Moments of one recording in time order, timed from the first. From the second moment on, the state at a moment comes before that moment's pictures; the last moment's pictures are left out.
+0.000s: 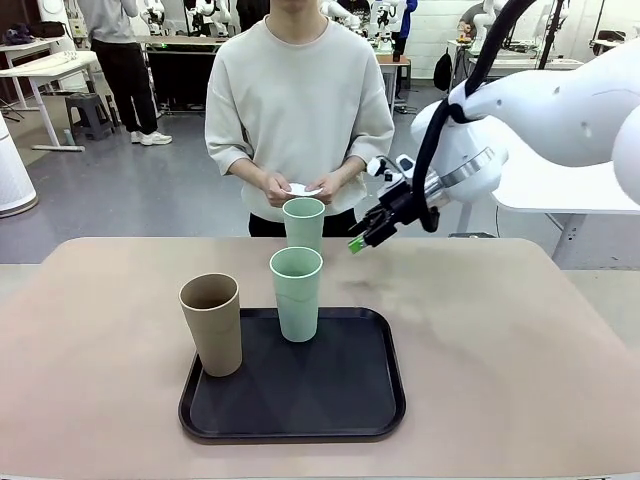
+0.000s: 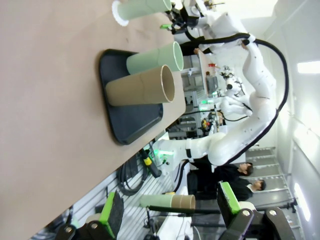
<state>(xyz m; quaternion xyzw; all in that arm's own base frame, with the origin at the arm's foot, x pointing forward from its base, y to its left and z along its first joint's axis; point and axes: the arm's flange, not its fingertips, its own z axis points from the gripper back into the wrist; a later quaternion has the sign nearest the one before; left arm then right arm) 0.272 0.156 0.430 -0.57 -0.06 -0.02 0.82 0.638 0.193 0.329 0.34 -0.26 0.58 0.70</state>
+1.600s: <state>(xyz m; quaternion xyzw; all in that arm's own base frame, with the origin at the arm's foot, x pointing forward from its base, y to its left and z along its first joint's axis) 0.272 0.156 0.430 -0.57 -0.06 -0.02 0.82 0.473 0.091 0.529 0.02 -0.09 0.59 0.80</state>
